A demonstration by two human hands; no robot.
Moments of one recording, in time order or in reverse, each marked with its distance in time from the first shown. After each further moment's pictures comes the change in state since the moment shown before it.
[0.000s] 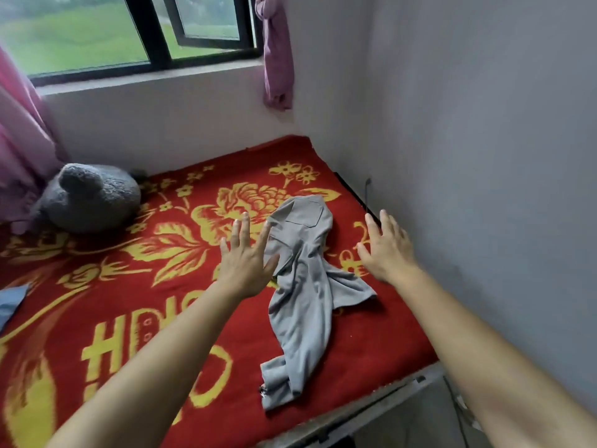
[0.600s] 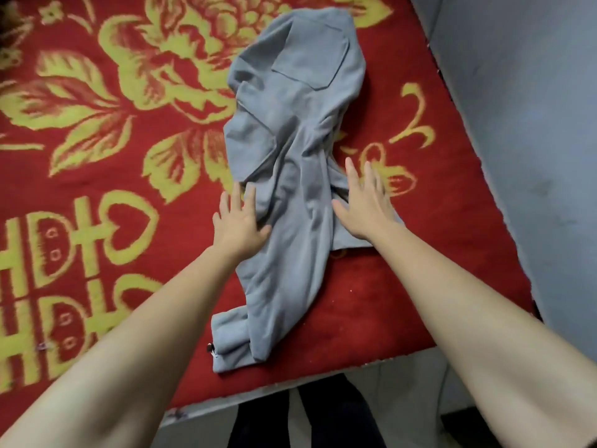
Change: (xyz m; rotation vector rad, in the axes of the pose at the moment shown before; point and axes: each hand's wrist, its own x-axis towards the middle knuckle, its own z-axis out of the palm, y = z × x) left_hand 0.110 0.014 0.342 -0.141 -0.555 -0.327; right_hand 0.164 0.029 0.350 0.198 -0.493 -0.034
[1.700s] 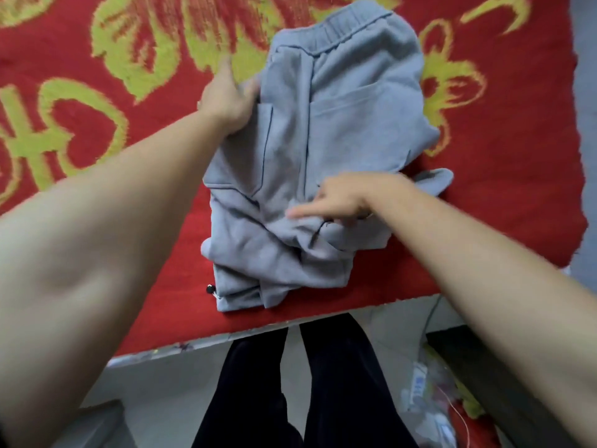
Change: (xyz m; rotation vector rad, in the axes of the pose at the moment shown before) left_hand 0.096 -0.043 0.007 -0.463 -0.027 -0.175; right_hand -0.026 -0.067 0.057 -0.077 -0.957 -0.183
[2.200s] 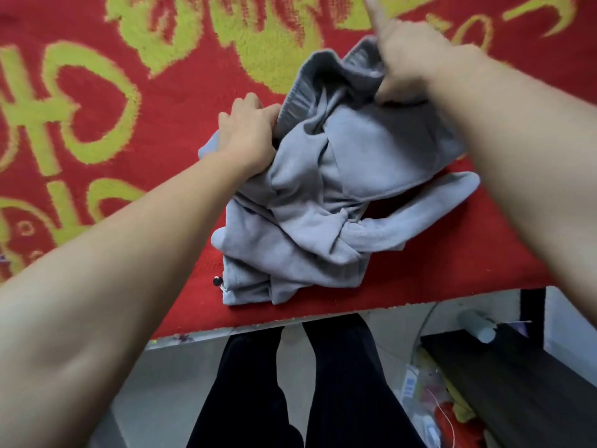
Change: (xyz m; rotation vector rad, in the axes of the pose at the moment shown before) left_hand -0.050 -0.039 0.025 0.377 -0.014 0.296; right_hand 0.029 0.018 -0.129 -0.379 0.708 0.124
